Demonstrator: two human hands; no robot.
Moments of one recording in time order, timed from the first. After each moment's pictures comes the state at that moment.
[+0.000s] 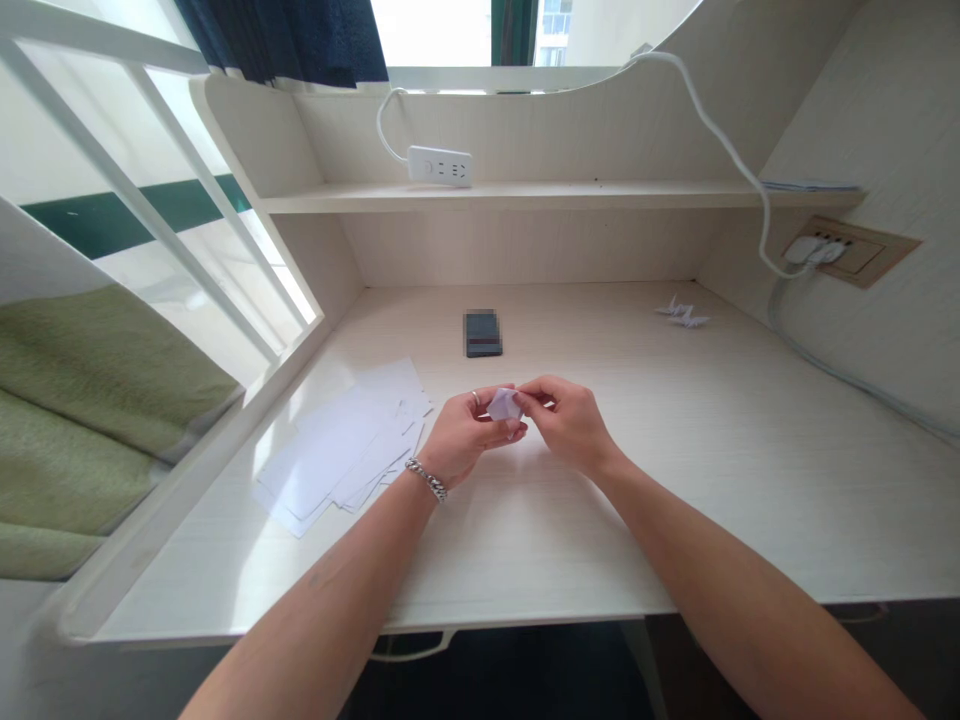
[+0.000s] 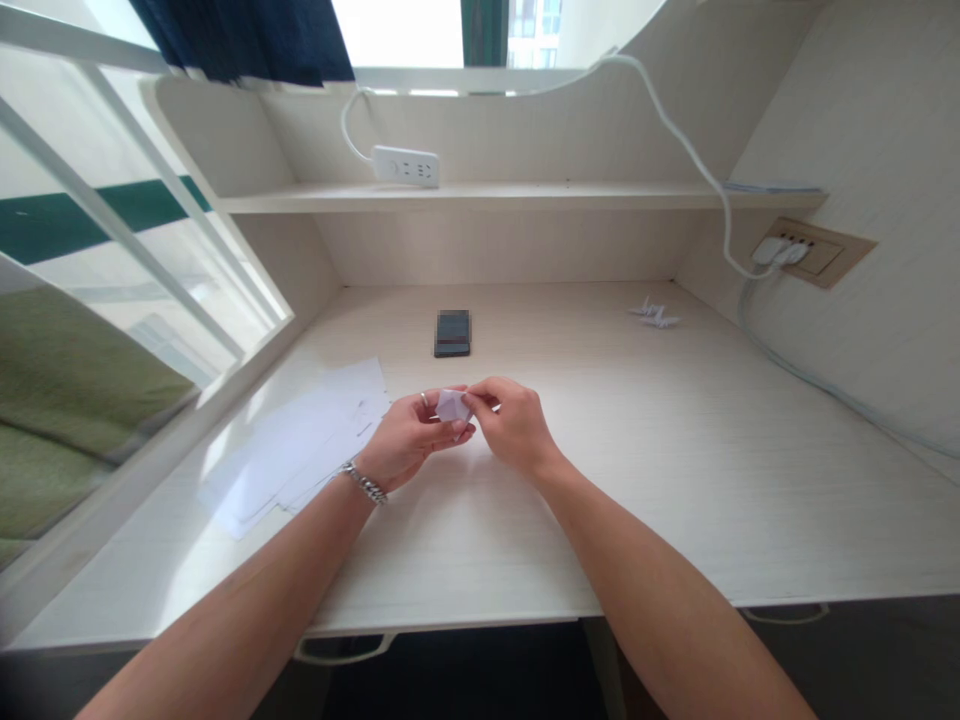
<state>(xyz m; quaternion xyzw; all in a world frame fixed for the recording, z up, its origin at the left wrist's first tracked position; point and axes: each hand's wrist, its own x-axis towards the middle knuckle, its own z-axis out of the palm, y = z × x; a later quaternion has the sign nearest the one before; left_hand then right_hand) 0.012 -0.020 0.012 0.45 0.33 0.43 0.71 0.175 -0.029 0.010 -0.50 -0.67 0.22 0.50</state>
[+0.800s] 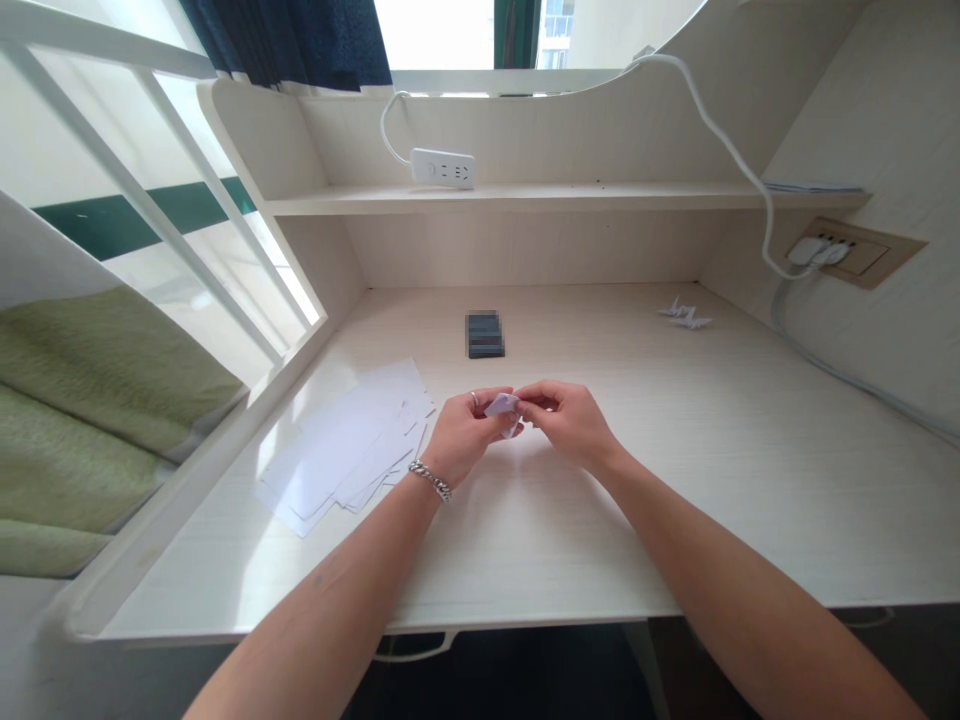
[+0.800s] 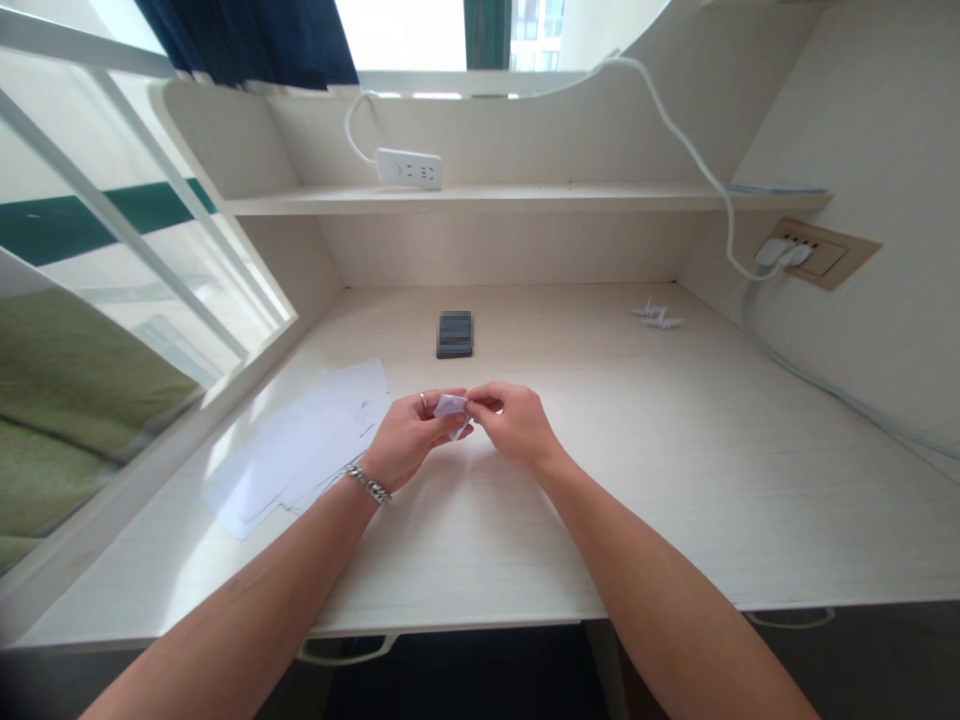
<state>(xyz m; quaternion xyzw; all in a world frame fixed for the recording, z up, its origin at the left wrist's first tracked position) 0.017 -0.020 0.012 0.47 0.39 0.46 0.65 0.177 -0.025 0.010 -0.48 -0.64 0.35 0.48</state>
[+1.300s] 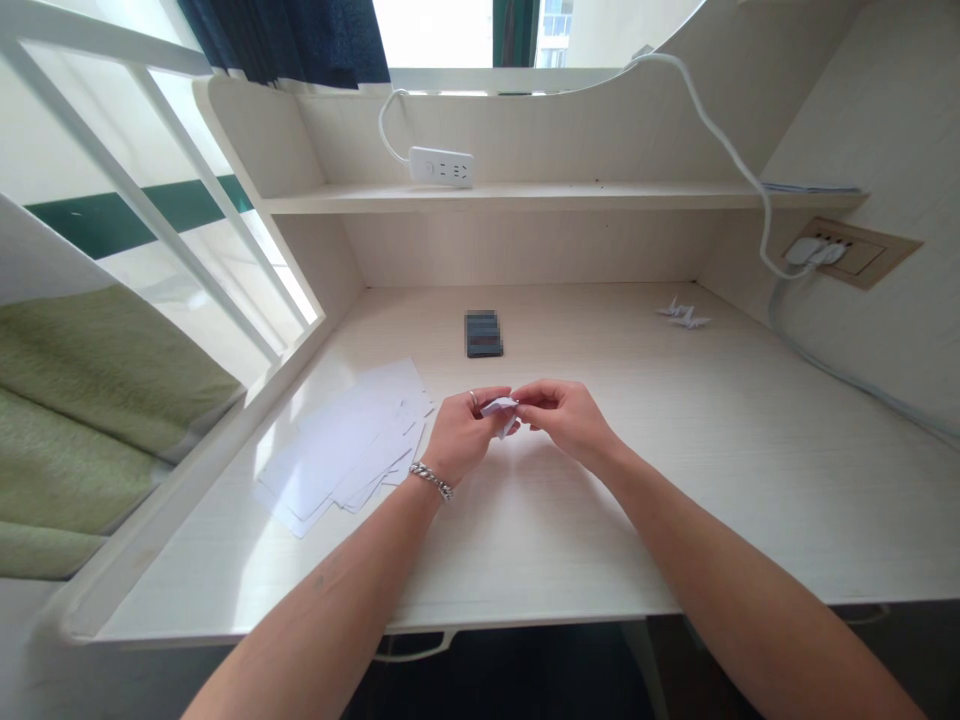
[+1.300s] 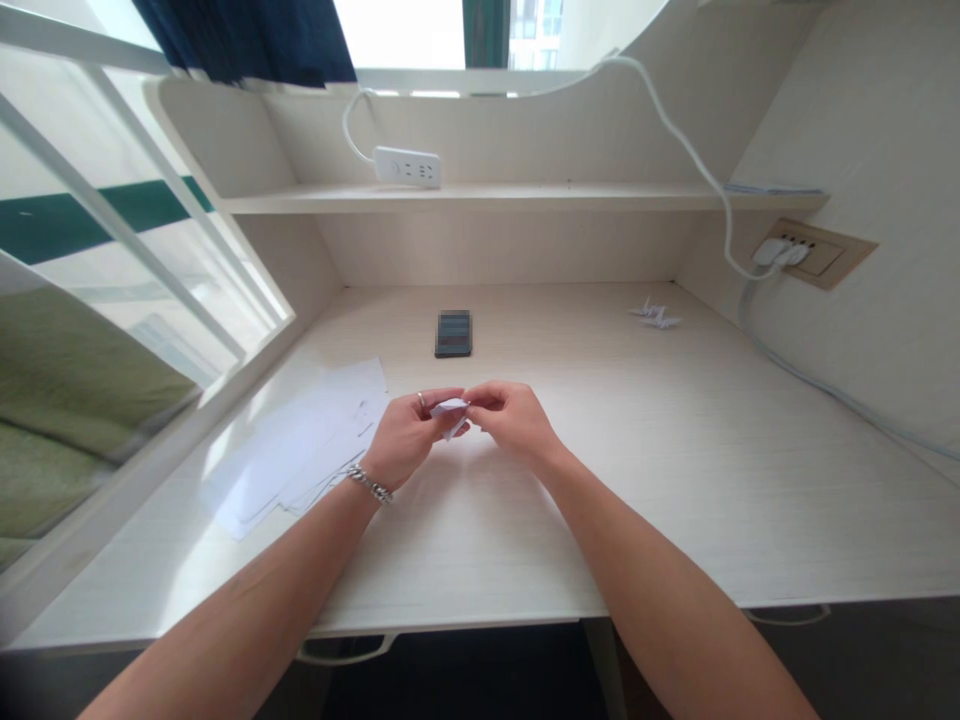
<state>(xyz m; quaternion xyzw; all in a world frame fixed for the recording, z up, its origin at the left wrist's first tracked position) 0.016 -0.018 0.010 0.54 0.40 0.47 0.57 0.176 -0.024 0.012 -0.49 -0.58 0.45 0.48</state>
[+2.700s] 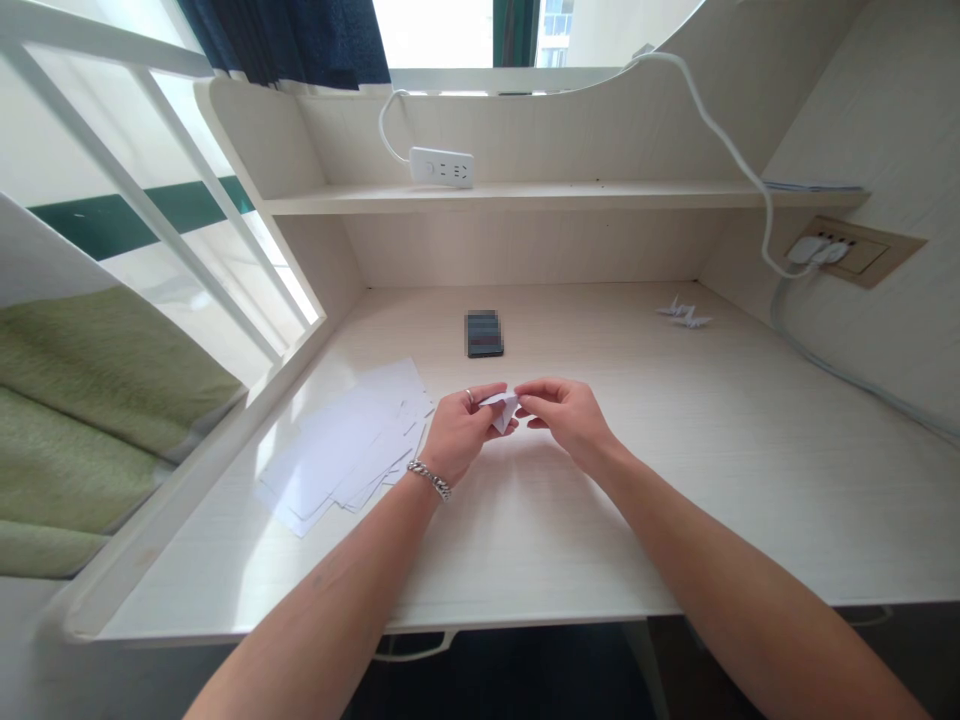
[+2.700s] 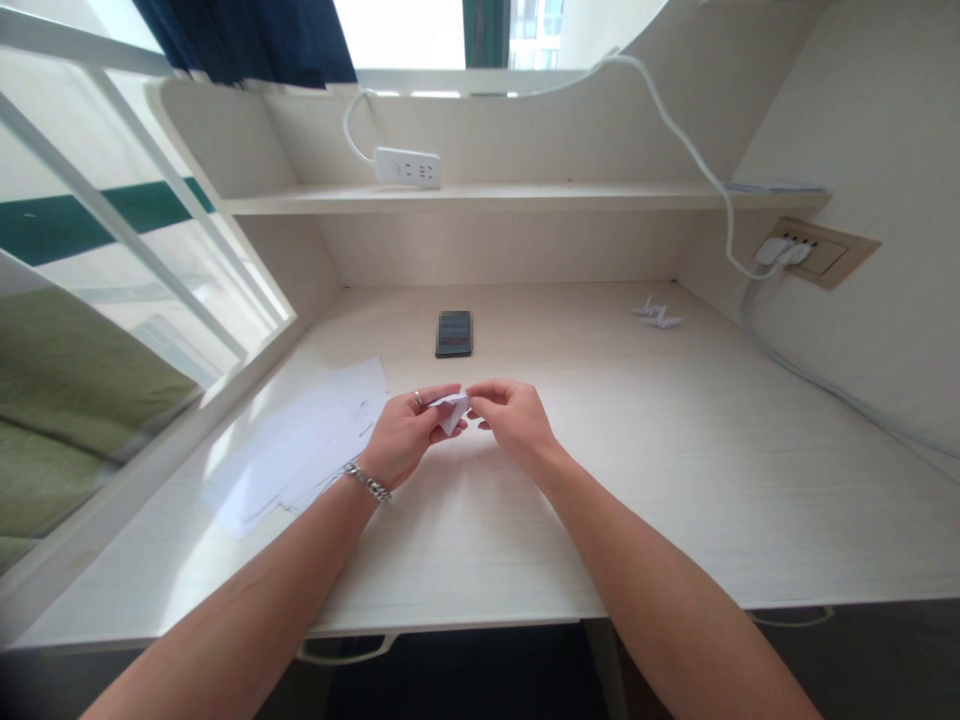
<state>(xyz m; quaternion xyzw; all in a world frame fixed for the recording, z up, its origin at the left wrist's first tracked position) 0.017 -0.019 0.015 0.44 0.42 0.48 0.63 0.171 -0.025 0.015 -0.51 -0.50 0.48 0.52</state>
